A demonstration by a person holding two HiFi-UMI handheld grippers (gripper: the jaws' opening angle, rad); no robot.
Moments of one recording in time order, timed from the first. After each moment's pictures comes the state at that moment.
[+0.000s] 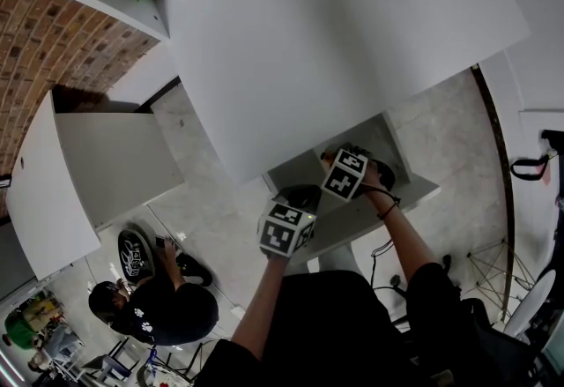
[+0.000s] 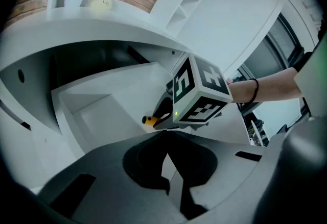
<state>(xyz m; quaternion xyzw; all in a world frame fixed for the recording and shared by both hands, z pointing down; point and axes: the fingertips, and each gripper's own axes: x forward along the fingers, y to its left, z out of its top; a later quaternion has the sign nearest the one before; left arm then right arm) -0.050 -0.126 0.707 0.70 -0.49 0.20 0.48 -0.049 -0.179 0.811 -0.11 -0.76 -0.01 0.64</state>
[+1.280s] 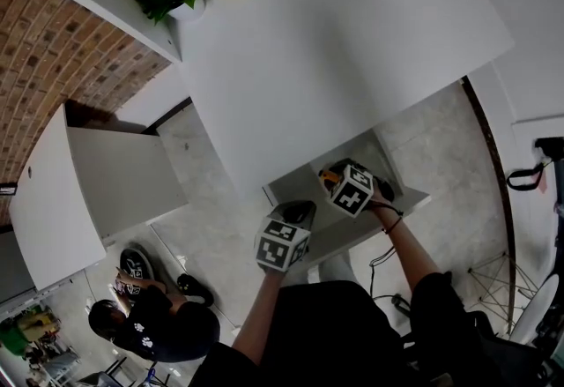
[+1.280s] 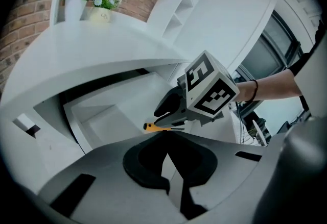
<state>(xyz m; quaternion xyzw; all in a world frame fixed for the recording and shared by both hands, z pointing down) -0.056 -0.116 0.675 0.71 -0.51 0.20 0.45 -0.063 -0.179 0.755 -0.08 -0.83 0.02 0.56</state>
